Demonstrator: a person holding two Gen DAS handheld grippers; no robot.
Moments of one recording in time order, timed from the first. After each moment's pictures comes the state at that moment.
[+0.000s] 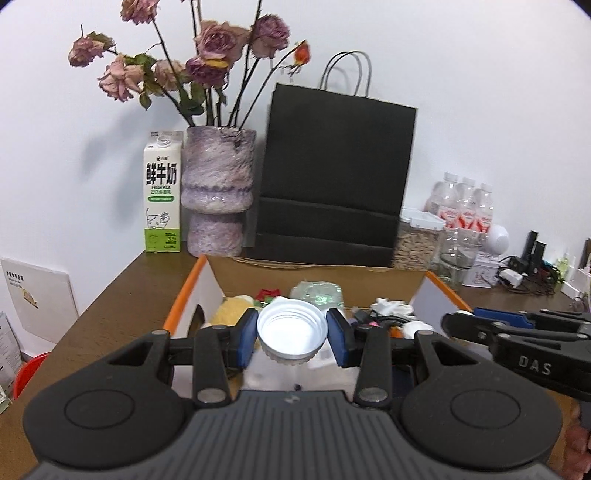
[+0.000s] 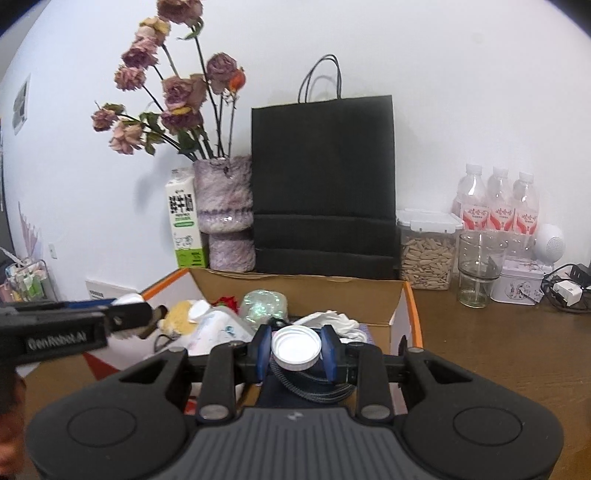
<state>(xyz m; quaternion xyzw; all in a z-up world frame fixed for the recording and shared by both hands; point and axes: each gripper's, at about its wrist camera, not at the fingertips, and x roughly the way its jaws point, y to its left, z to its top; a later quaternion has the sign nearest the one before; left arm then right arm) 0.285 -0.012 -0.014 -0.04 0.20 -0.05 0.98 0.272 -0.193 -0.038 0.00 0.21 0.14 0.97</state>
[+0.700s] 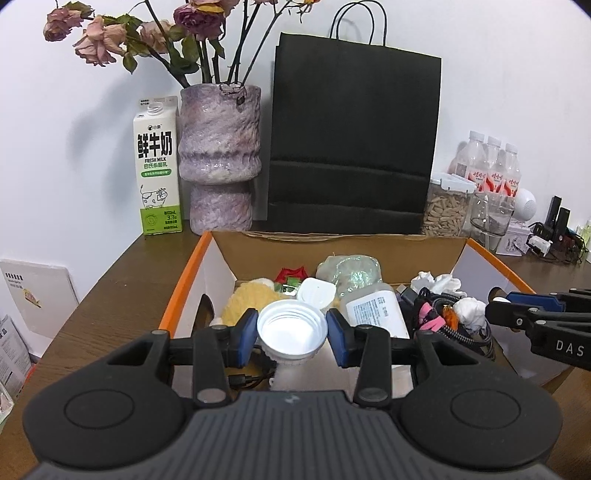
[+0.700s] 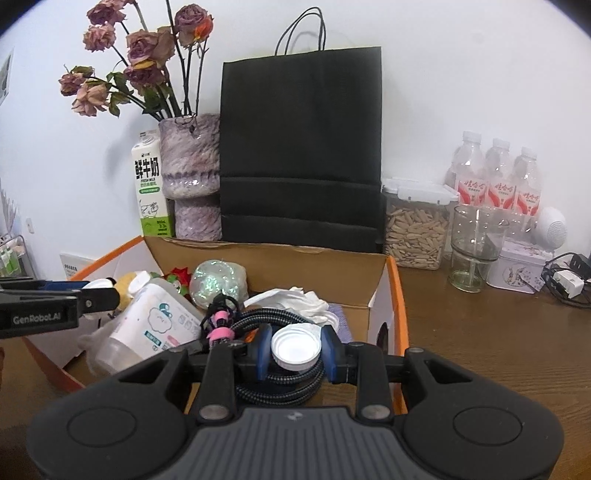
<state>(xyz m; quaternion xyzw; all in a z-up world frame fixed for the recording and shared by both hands) 0.338 -0.004 -0.043 -0.01 0.24 -0.05 0.97 0.324 -0.200 -0.071 -0.02 0.25 0.13 0.96</state>
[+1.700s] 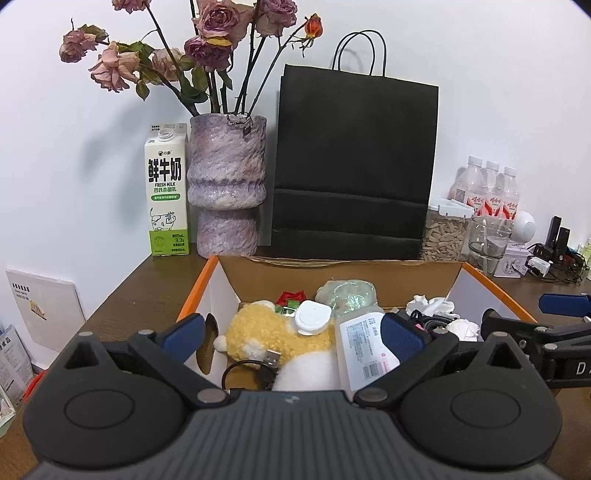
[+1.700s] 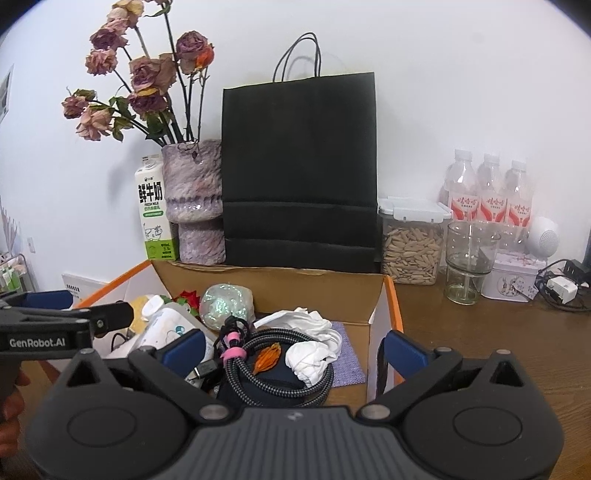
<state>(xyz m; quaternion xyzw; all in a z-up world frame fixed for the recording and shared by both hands) 0.320 -0.007 -0.035 -0.01 0.20 -0.04 0.98 0.308 -0.198 -0.058 0.00 0.21 0.12 0.97</state>
